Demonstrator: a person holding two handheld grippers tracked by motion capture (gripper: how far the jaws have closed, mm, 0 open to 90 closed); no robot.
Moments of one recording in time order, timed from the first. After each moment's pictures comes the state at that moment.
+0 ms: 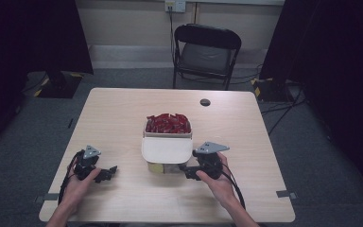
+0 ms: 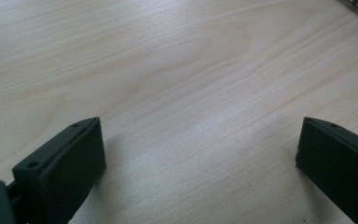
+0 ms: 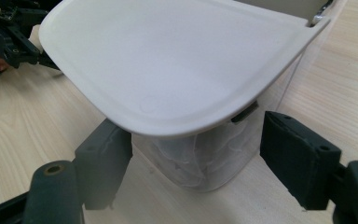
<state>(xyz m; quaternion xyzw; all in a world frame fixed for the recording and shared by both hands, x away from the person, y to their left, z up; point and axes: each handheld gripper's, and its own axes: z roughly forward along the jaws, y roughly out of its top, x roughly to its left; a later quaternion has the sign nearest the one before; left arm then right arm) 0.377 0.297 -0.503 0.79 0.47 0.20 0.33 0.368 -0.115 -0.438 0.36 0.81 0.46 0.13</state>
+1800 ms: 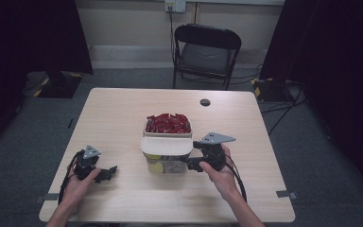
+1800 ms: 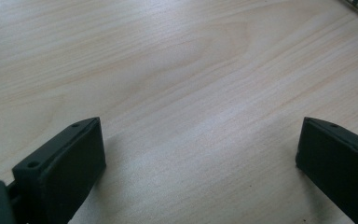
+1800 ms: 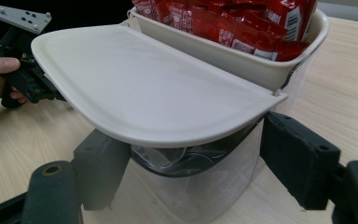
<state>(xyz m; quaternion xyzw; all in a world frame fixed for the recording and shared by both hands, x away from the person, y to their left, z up) 0.377 0.297 -0.503 0.79 0.47 0.20 0.33 0.379 -0.121 -0.409 0.35 0.79 0.49 0.13</state>
